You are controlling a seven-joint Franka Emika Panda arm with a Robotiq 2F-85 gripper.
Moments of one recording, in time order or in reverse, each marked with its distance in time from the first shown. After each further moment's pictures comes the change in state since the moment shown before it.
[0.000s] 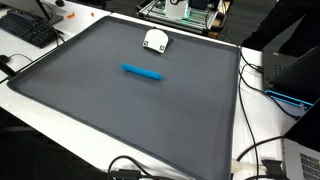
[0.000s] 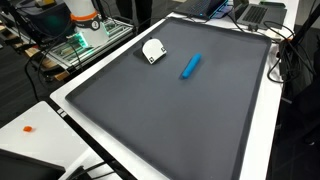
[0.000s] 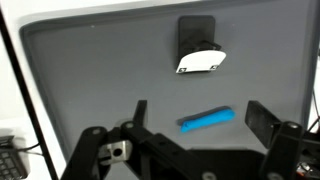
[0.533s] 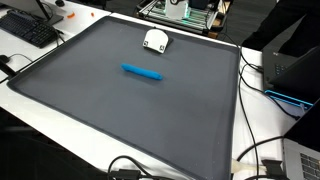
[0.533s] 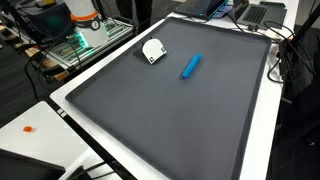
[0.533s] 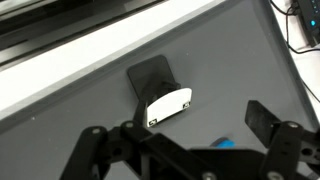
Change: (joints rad) arm 0.005 0.039 0.113 -0.140 0.215 -0.002 0.376
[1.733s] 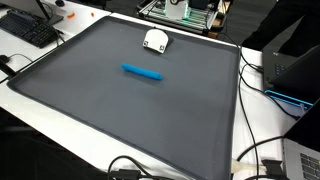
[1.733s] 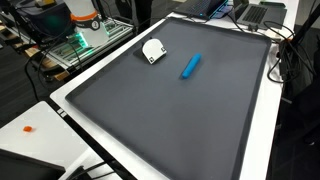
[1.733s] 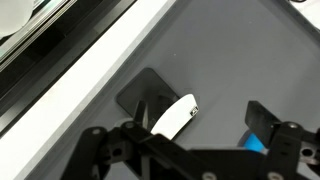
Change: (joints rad) arm -0.002 0.027 0.091 -0.130 0.123 0.192 0.344
